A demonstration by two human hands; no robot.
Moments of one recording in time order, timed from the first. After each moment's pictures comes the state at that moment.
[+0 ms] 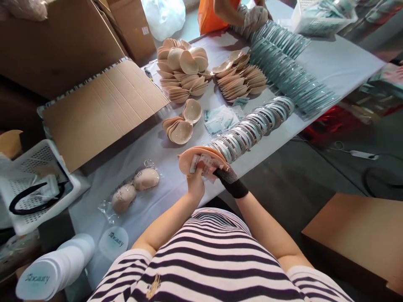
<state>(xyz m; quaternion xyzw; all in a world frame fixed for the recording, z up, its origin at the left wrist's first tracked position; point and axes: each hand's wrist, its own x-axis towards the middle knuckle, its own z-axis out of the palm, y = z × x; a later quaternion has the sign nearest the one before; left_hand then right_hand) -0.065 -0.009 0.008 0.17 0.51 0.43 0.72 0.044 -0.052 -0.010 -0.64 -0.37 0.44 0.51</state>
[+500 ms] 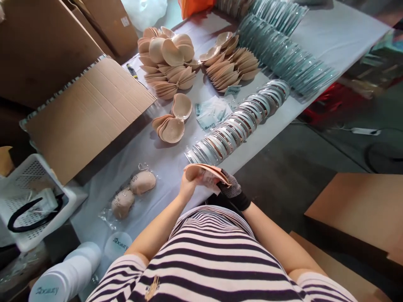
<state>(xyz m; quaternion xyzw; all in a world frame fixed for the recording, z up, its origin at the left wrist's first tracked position) -0.114 -0.007 -0.034 0.41 0.47 0.29 0.73 0.034 -0.122 -0.044 -0.70 -0.37 0.35 0.51</state>
